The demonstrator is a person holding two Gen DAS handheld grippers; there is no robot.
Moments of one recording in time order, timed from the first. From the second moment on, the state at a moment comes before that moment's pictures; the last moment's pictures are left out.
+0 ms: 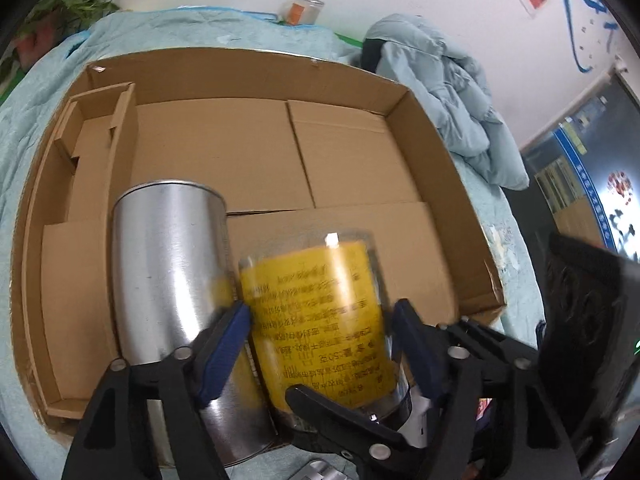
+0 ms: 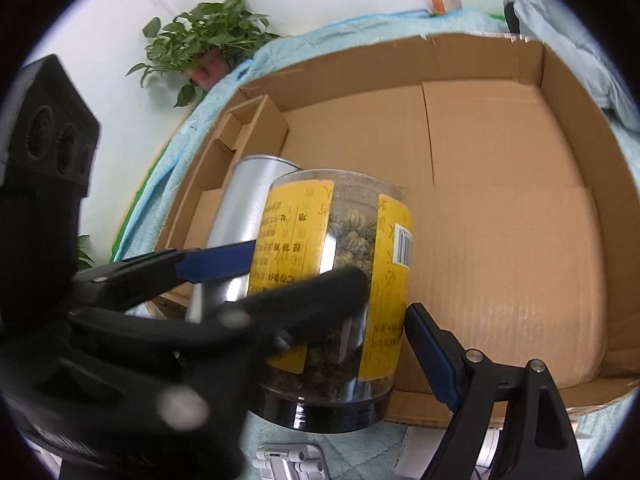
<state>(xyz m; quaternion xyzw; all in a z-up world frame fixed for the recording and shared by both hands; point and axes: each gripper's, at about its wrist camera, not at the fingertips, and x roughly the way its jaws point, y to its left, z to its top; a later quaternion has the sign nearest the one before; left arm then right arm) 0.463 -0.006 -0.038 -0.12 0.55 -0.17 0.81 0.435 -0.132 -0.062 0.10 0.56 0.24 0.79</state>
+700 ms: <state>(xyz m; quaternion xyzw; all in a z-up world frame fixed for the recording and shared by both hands) 0.296 0.034 0.036 -0.08 0.29 -0.04 0.95 0.339 -0.168 -0.012 0.01 0.46 0.20 0.86</state>
